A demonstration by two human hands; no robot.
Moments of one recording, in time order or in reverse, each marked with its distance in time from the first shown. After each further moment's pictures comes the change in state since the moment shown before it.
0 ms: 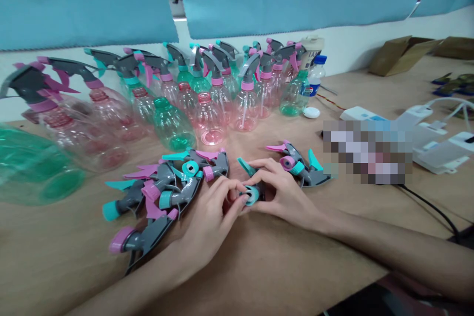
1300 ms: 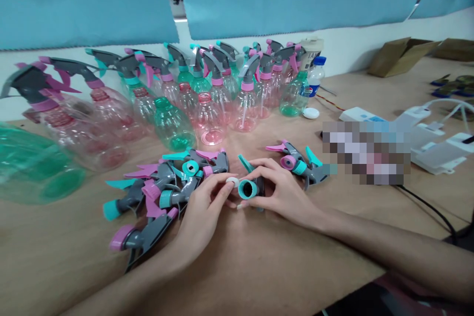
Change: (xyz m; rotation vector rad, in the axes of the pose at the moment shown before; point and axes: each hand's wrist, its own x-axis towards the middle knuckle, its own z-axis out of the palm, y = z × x) left_hand 0.006 -0.008 0.000 -0.501 0.053 -0.300; right_hand 0.001 -0.001 -0.001 0.066 -0.016 0.131
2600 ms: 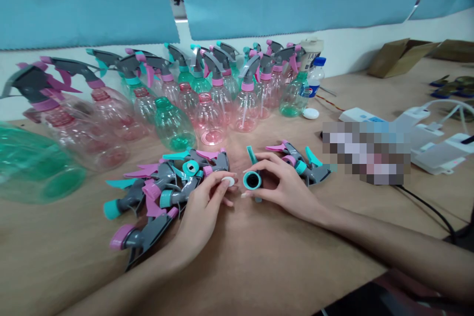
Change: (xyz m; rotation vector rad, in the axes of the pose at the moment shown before) left_hand 0.000 -0.005 -0.003 0.055 0.039 -0.014; right_hand 0.006 0.000 -0.007 -0.041 0.065 -0.020
